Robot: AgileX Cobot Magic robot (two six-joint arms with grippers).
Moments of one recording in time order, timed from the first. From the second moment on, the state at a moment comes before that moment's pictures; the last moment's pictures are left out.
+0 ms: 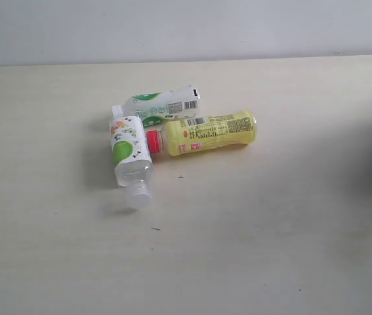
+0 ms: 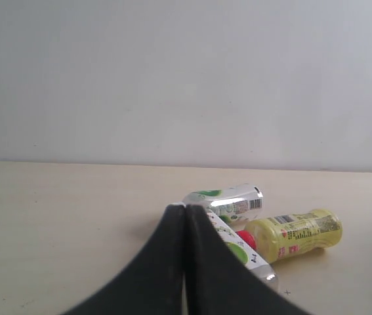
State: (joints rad) left arm -0.21 0.01 0.00 0.08 0.08 -0.25; right arm 0.42 0.01 -0.46 -0.04 0.66 -0.17
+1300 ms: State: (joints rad) left arm -0.21 0.01 0.00 0.08 0.08 -0.25; right arm 0.42 0.00 -0.45 -0.01 0.63 -0.17
